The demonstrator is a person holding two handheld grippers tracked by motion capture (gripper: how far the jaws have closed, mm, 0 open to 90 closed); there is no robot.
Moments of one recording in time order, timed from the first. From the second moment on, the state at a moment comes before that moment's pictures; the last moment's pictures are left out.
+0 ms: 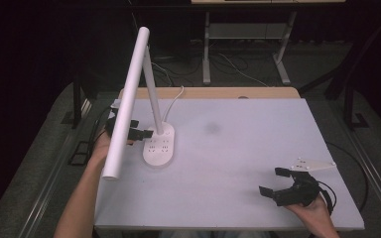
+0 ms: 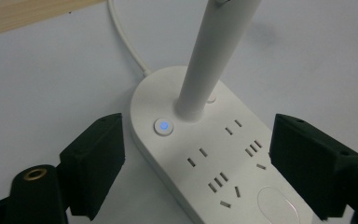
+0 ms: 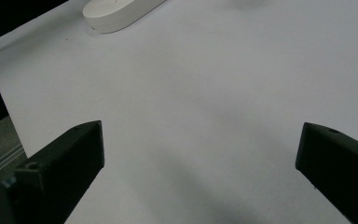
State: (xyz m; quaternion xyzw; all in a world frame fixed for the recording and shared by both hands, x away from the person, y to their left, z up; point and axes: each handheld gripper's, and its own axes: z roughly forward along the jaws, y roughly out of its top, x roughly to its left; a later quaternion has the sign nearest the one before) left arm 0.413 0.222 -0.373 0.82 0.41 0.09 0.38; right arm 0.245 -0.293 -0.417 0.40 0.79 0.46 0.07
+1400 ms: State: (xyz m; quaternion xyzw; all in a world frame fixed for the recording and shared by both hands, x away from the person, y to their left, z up) left arm 0.440 0.218 -0.407 0.79 0.45 0.09 0.40; right arm 0.245 -0.293 -0.419 0.40 0.79 0.45 0.07
